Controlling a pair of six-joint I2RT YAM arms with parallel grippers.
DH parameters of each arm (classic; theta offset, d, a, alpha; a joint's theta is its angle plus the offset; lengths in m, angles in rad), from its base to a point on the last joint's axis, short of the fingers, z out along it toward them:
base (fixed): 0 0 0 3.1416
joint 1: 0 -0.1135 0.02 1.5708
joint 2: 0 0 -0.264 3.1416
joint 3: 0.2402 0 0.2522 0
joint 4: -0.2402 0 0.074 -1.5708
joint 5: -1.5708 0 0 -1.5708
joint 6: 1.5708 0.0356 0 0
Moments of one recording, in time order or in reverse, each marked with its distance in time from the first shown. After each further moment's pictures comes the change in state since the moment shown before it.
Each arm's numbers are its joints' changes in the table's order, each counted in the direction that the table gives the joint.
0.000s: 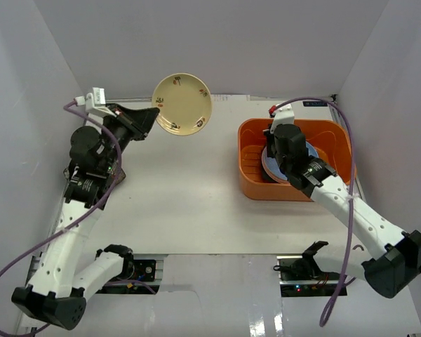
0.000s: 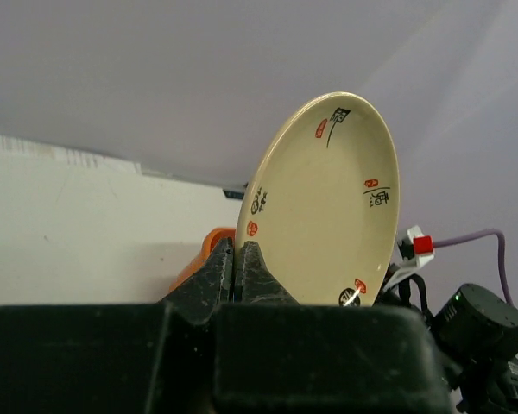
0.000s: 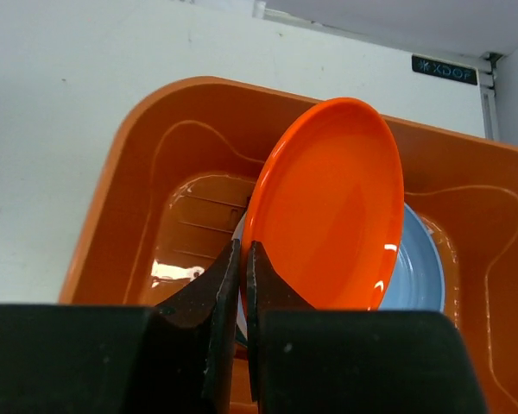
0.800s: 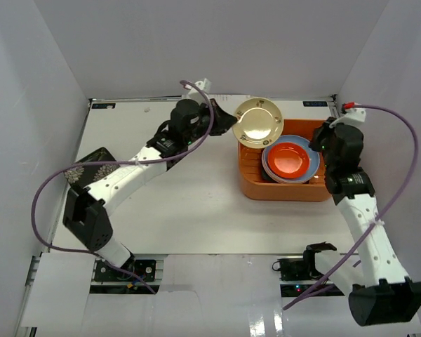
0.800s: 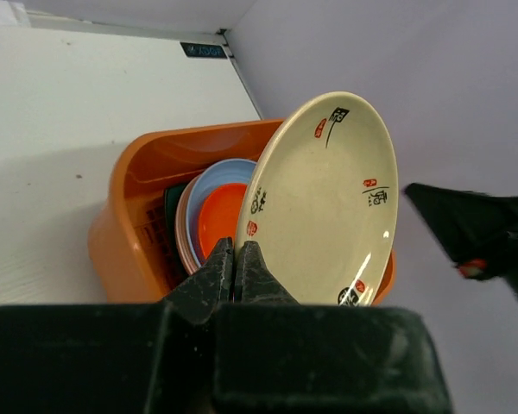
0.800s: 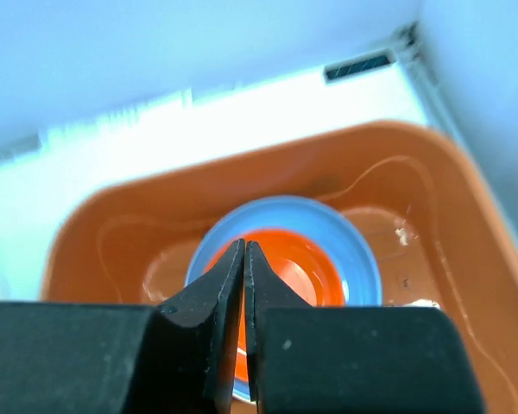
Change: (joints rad) left arm 0.391 0.615 0.237 0.055 0.091 0.039; right arm 0.473 -0.143 -0.099 0.066 0.304 0.208
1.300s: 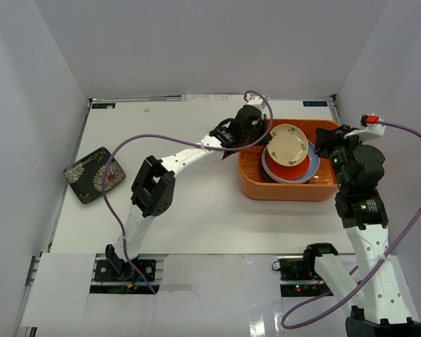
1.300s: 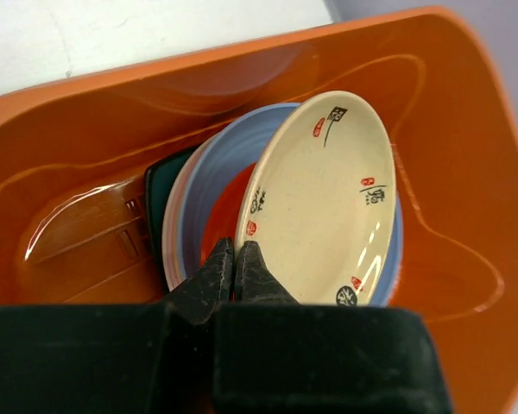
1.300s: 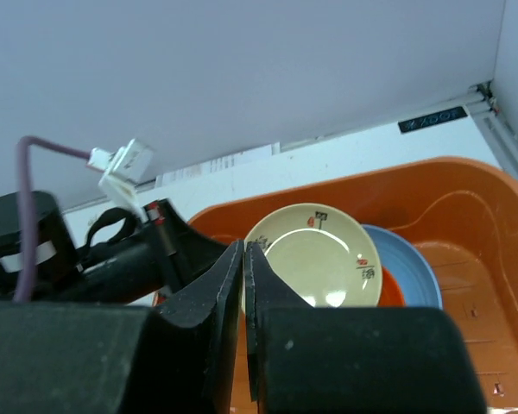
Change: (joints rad) left arm 0.181 0.654 0.589 -0.231 0.109 0.089; right arm 0.074 -0.277 -0.007 0.011 0.140 0.131
